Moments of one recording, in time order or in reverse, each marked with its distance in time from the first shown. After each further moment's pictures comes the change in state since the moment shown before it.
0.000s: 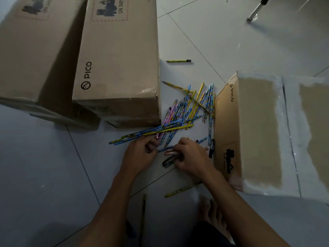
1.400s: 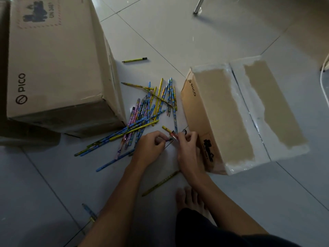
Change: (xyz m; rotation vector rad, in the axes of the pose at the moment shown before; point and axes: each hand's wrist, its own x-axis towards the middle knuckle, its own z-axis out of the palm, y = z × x) left_hand 0.016 0.093 0.076 -0.089 -0.207 0.082; right_hand -0.062 0.033 0.003 0.081 0.425 0.544
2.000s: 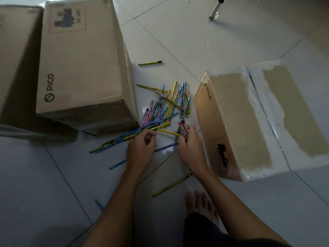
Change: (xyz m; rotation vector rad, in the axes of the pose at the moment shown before) left_hand -0.017 -0.020 -0.039 0.016 0.314 -0.116; right_hand 0.027 -0.037 -0.005 0.445 -0.062 0.079
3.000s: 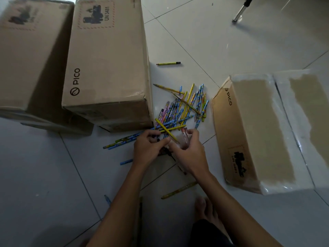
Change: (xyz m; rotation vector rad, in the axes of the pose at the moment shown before) left_hand 0.008 -0.009 -0.013 -0.374 0.003 -0.331; right_hand -0.009 -0.019 0.022 0.097 -0.154 0.088
